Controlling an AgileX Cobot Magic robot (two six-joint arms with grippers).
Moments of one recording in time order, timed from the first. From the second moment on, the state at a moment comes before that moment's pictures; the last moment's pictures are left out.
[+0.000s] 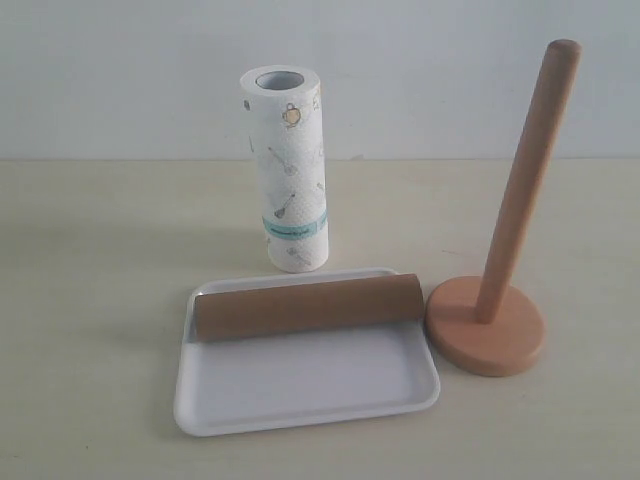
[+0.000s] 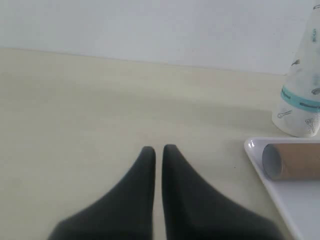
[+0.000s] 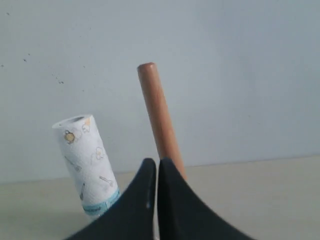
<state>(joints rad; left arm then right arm) -0.01 0.00 0.00 0.03 0.31 -0.14 0.20 0.10 -0.01 -0.50 -0.19 0.77</state>
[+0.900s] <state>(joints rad) -0.01 0.00 0.00 0.03 0.31 -0.14 0.20 0.10 0.00 0.16 0.07 0.05</state>
